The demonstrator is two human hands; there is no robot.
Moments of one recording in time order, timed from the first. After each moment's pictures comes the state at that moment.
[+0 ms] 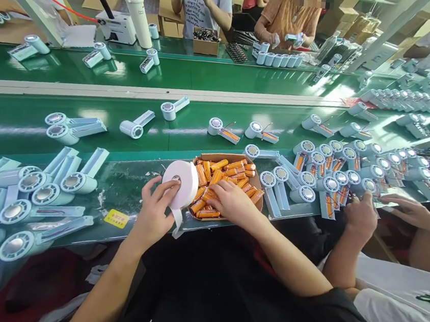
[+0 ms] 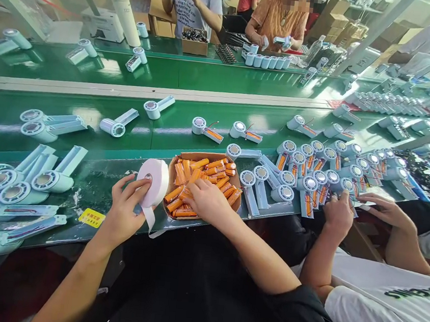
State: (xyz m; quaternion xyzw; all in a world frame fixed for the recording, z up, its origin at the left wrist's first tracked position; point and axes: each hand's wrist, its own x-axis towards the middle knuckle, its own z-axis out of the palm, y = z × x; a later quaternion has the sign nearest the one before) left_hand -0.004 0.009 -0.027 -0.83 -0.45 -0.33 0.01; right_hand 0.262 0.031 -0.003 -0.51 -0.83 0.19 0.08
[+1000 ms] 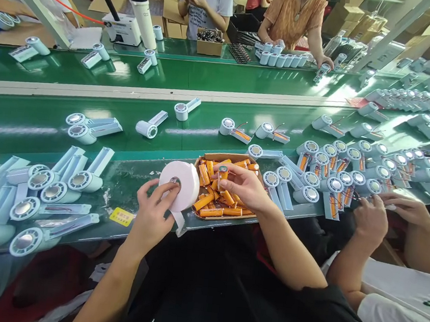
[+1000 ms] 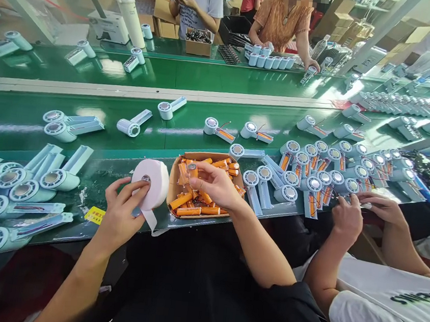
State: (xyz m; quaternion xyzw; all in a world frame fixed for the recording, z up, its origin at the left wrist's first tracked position) left_hand -0.012 -0.001 -0.017 -0.82 -0.46 -0.33 0.04; right_hand 0.275 0.054 0.015 -0.37 -0.56 0.60 0.44
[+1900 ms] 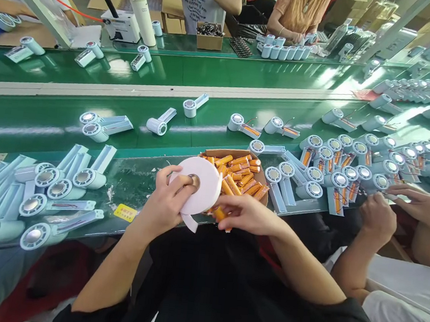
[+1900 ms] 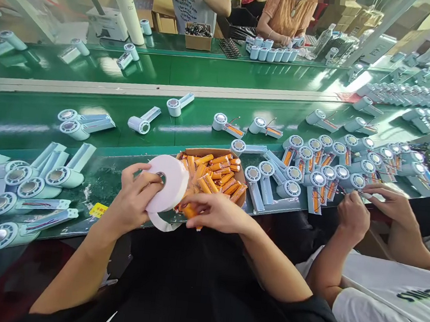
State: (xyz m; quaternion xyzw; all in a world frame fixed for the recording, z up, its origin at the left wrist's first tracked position) left_hand 0.008 0.020 0.022 -0.89 -0.35 -0.29 0.00; right_hand 0.284 0.003 0.024 -0.38 -0.64 0.63 0.24
